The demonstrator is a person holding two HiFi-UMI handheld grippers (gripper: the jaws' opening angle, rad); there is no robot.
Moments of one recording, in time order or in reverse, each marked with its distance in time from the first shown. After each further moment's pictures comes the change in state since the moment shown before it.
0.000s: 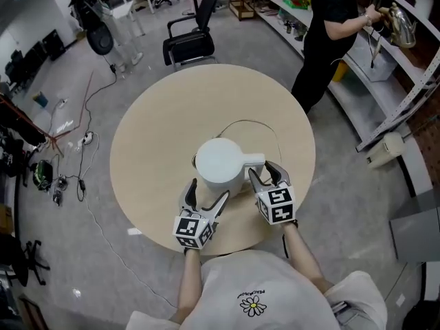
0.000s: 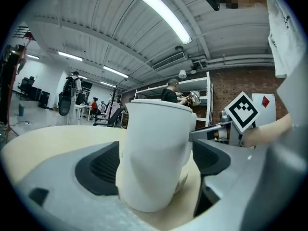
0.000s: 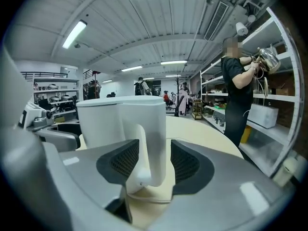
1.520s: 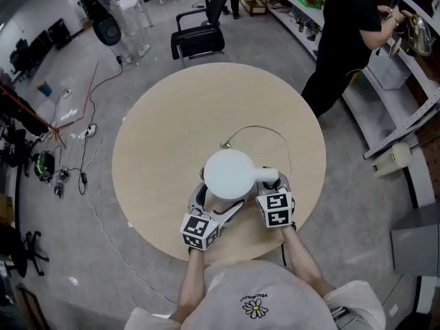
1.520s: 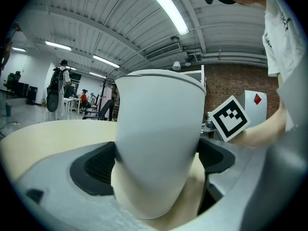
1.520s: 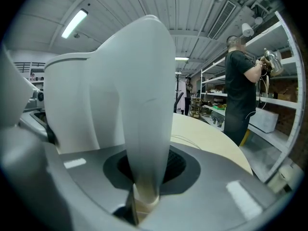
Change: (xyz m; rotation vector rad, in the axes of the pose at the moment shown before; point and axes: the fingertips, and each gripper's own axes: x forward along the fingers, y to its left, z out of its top) left arm 0.047 -0.006 -0.009 0.021 0.106 -0.116; right arm 0.054 -0.021 -0.012 -0.063 0.042 -0.046
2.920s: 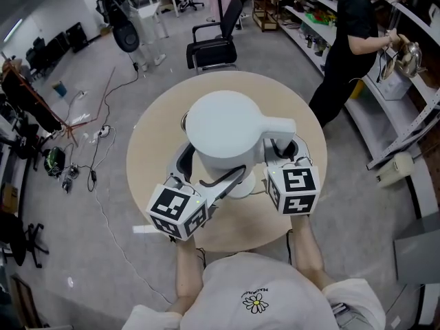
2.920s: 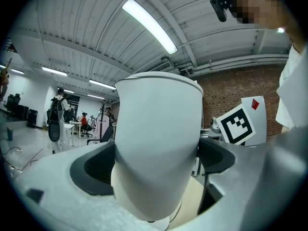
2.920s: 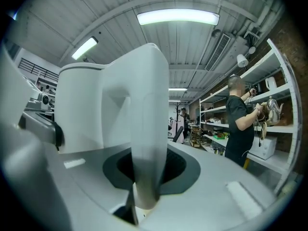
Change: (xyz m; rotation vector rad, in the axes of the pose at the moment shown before) left arm -0.095 -0.049 0.214 0.124 -0.168 0.029; right arm -0.130 0.028 0.215 -0.019 -0.334 -0.009
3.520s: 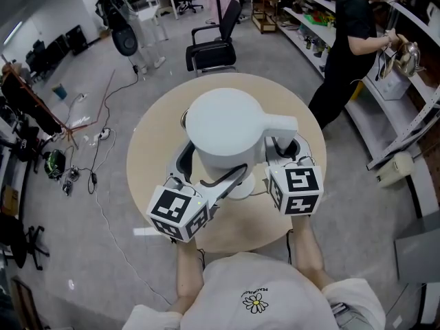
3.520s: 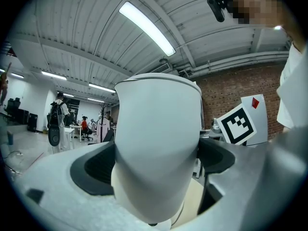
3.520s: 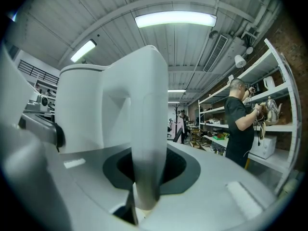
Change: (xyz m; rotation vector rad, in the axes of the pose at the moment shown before) left arm 0.000 -0.003 0.012 0.028 -0.024 0.008; right arm -0.003 -0.002 0.010 0.017 -0.025 -0.005
